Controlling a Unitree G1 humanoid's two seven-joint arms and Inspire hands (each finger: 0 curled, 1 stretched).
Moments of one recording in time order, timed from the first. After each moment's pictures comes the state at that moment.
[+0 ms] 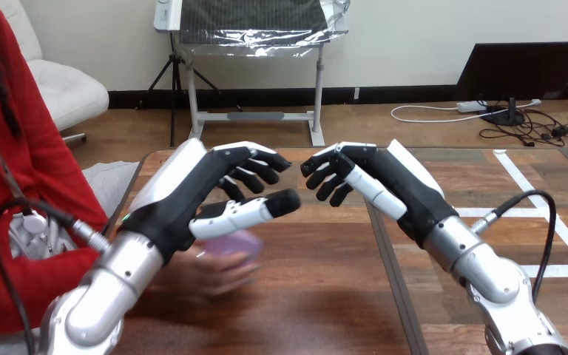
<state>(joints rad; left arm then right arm) -0.11 0.38 -0.10 -0.07 0.32 -0.16 -0.25 -0.48 -0.28 0.11 0.80 -0.09 -0.58 0.32</state>
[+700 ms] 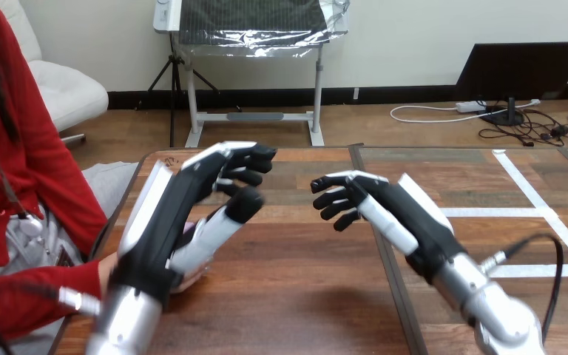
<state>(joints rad) 0.10 0.24 -0.07 -0.08 0.17 -0.43 -0.09 -0.34 -0.28 0.09 0.74 -0.03 -0.59 0.33</state>
